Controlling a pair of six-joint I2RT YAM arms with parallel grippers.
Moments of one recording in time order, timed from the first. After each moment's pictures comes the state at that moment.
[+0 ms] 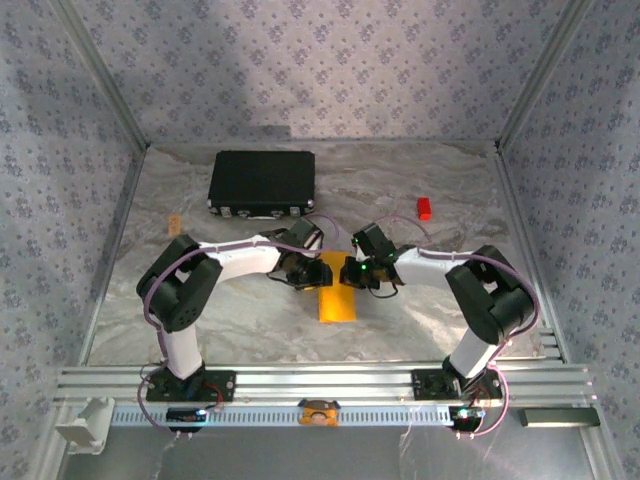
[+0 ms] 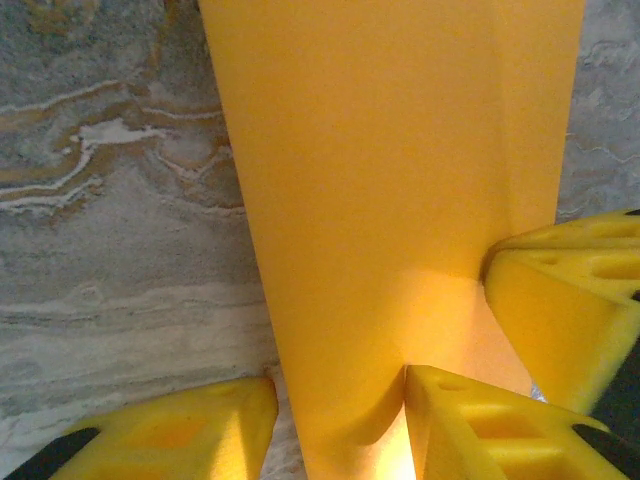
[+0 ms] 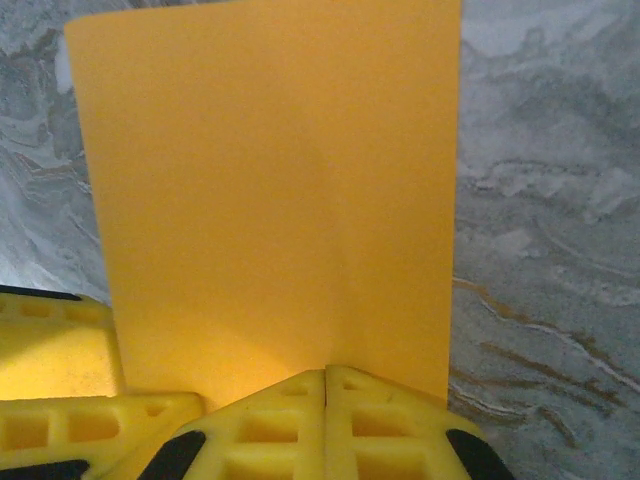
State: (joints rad) left arm -0.76 1.83 1.06 -0.42 0.31 -0.74; right arm 0.62 1.67 0.78 -0.14 -0.32 0.74
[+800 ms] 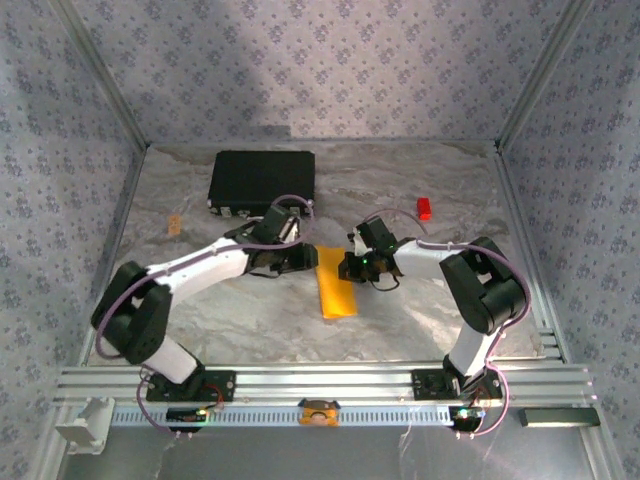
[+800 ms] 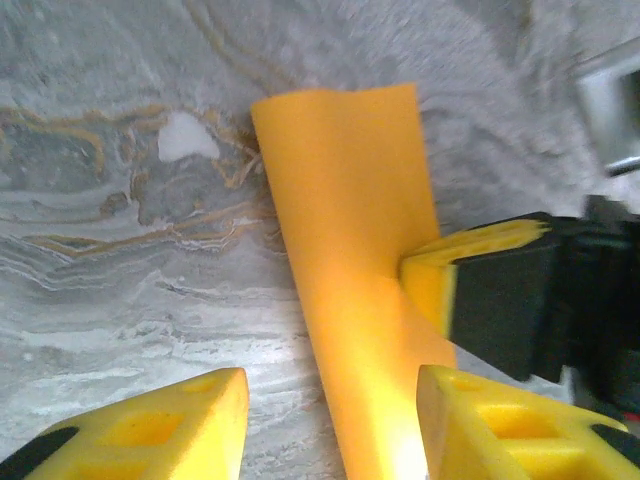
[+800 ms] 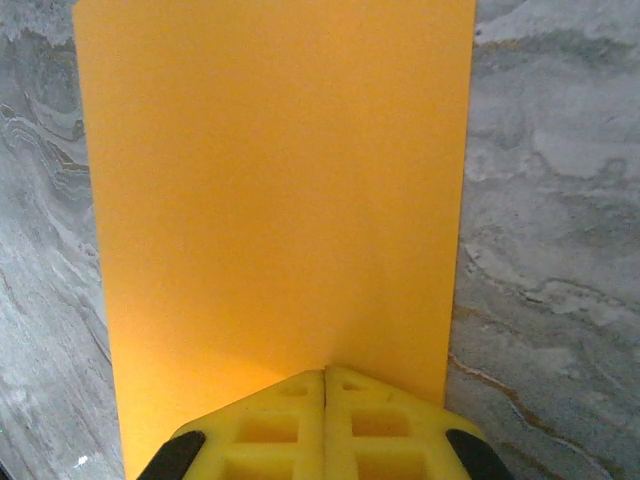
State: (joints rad) left arm -0.69 1.52 0.96 -0.40 0.21 -0.73; right arm 0.56 1.74 0.84 -0.15 -0.42 0.57
